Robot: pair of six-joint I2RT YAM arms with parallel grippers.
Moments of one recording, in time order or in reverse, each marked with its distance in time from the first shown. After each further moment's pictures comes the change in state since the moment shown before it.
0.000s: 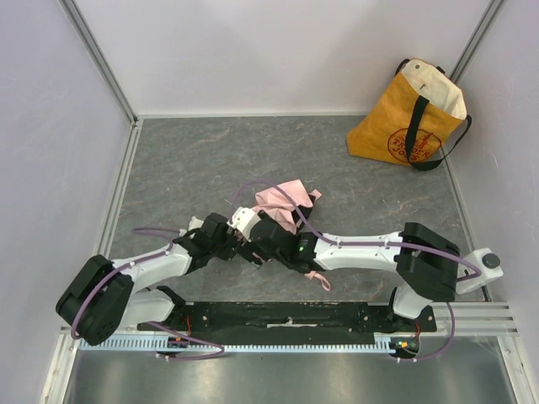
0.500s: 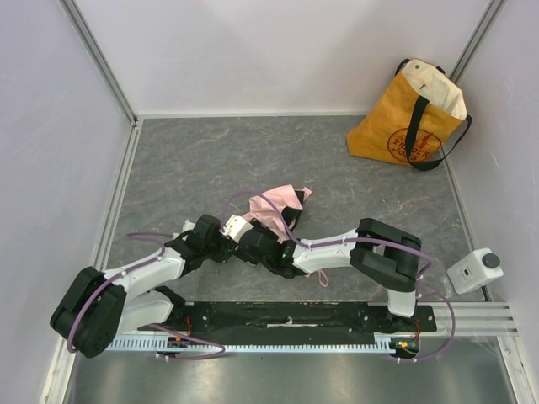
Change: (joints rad) left arm 0.044 -0.077 -0.031 -0.060 0.052 0.000; right arm 0.022 0.258 0.013 0.175 0.132 -0.029
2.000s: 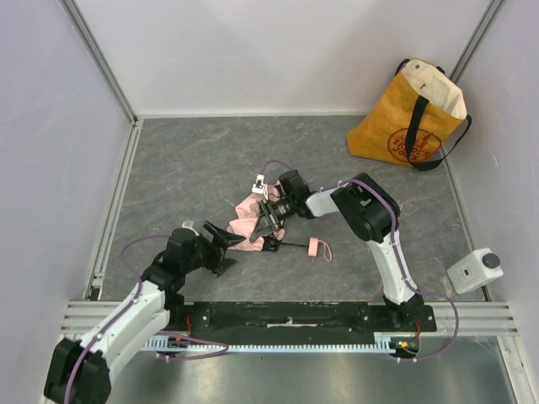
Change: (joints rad) left arm 0.178 -0.451 -0.213 0.099 0.393 0.219; right arm -0.558 0.378 0.216 0.134 -1.632 0.450
